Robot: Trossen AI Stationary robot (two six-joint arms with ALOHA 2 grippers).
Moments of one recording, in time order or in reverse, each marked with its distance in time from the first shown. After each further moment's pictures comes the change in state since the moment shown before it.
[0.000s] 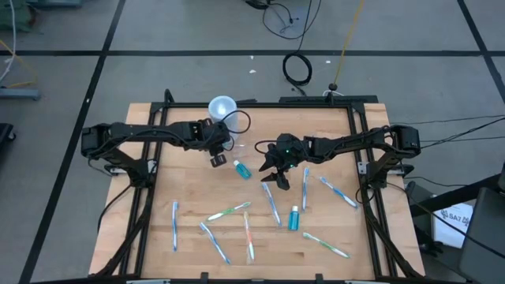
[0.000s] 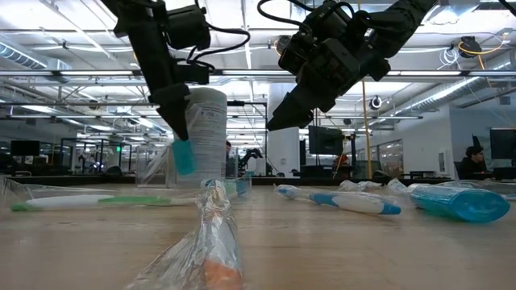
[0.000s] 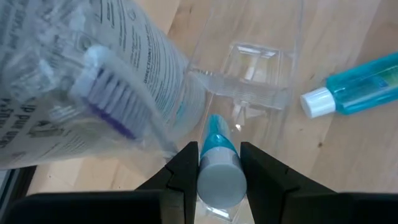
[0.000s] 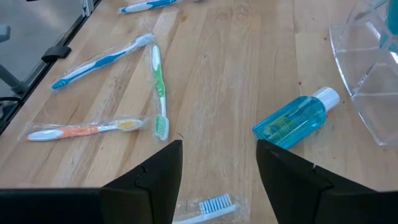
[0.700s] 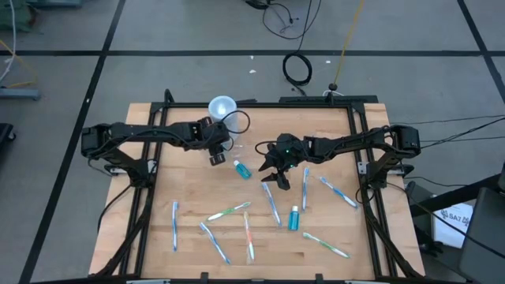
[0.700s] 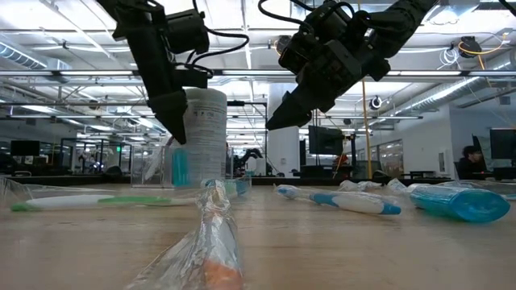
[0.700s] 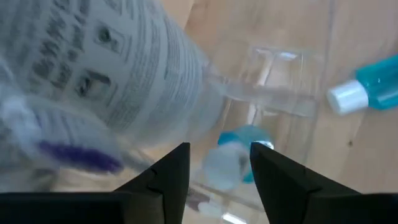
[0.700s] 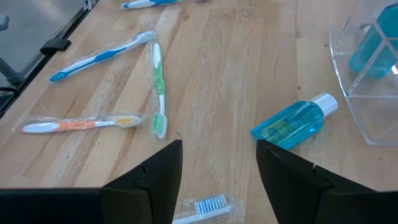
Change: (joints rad) left arm 0.009 0.000 -0.027 0.037 -0.056 0.053; right arm 0.000 0.000 0.000 0.001 0.000 -0.050
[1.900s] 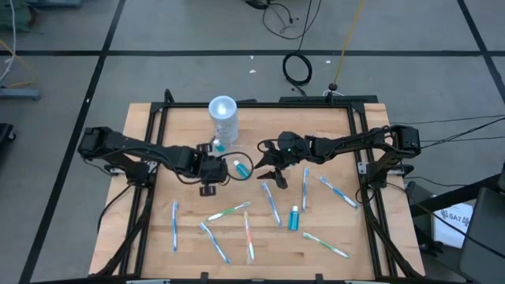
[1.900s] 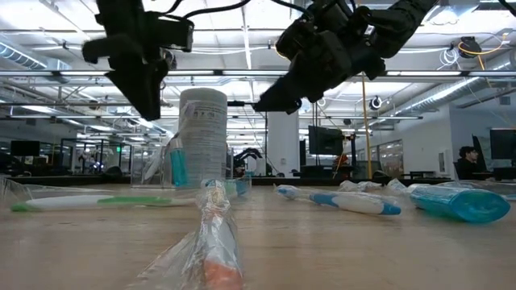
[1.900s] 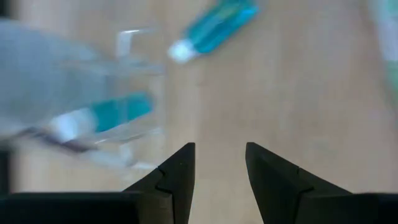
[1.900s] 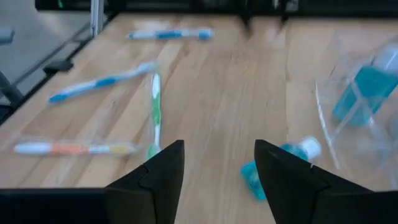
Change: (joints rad) left arm -0.404 -0.001 0.131 -0.354 -0.011 -0.211; right arm 0.000 -0.010 0.000 0.111 0.000 -0.040
